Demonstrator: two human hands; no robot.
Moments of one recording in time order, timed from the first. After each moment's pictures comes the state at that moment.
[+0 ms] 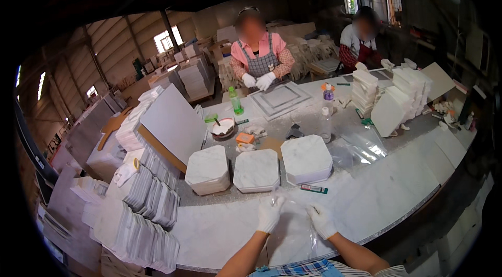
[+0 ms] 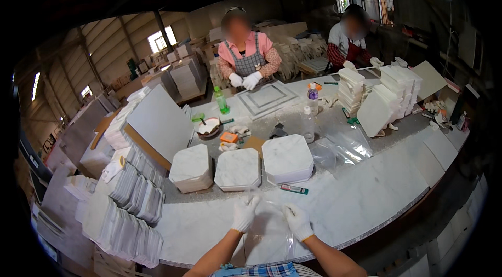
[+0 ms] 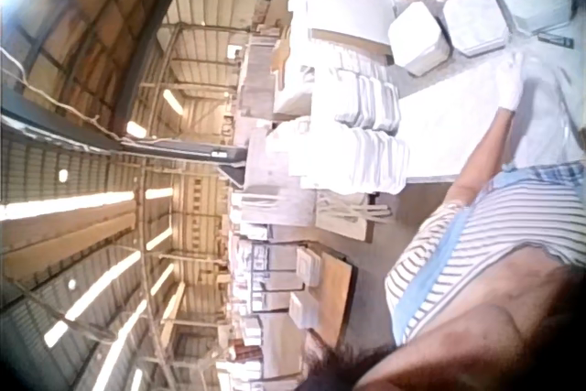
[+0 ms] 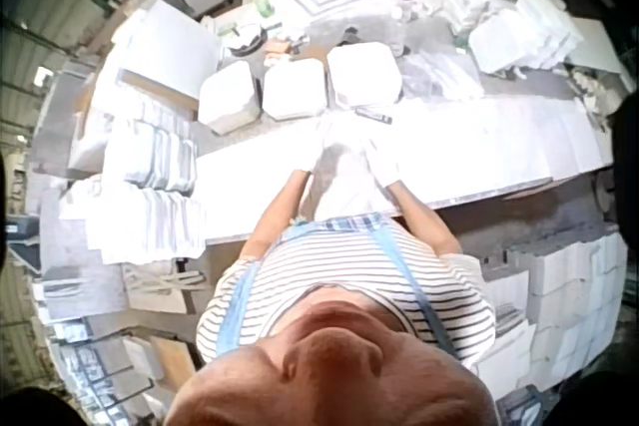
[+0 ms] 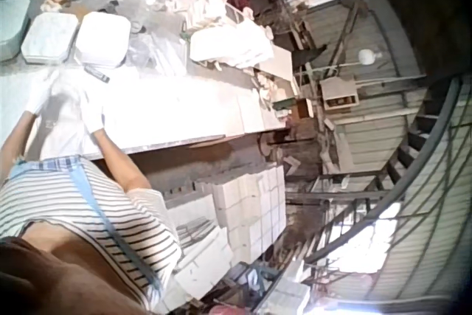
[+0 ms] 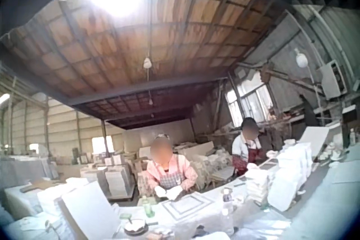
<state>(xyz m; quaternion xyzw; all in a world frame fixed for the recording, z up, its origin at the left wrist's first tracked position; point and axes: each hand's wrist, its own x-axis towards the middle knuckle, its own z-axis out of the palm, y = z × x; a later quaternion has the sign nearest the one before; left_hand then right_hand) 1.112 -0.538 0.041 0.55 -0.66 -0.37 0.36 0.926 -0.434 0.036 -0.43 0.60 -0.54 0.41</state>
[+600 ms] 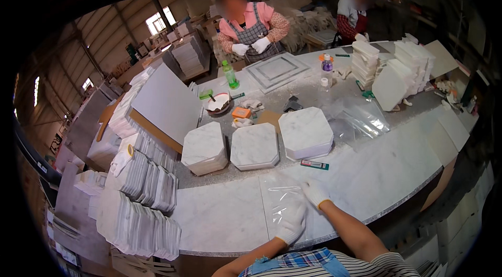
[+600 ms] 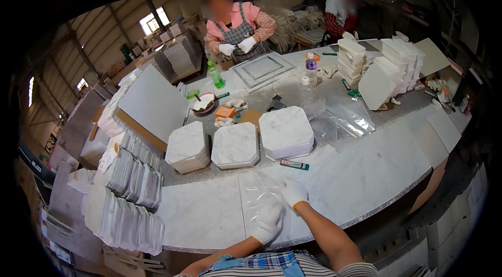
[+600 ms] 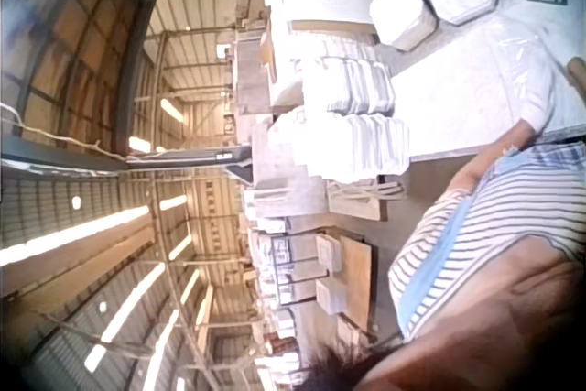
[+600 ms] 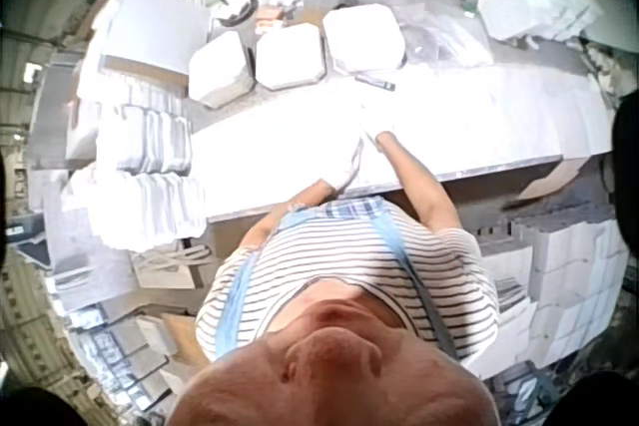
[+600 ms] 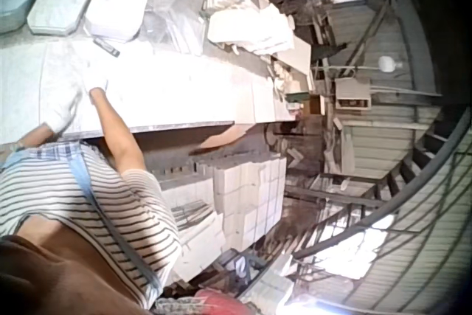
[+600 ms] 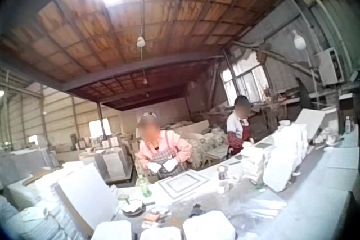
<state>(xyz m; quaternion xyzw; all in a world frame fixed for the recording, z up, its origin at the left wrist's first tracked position) 1.088 -0.435 0.021 0.30 -0.87 -0.15 0.36 0.924 -0.494 -0.024 -0.54 0.75 -0.28 0.27</state>
